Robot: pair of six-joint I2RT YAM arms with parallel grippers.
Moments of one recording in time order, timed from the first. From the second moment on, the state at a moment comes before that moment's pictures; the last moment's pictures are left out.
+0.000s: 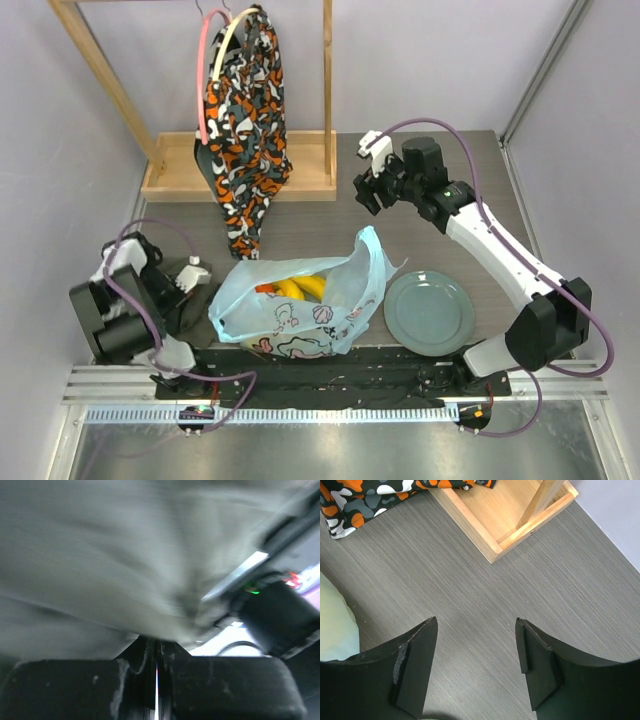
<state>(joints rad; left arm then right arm) 0.46 1.48 0.84 -1.26 0.15 1.19 0.44 1.44 1.32 -0.37 -0.26 -0.36</state>
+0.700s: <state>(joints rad) 0.47 1.89 1.70 -1.28 0.60 0.76 0.44 1.38 1.67 -0.77 -0.18 -0.25</state>
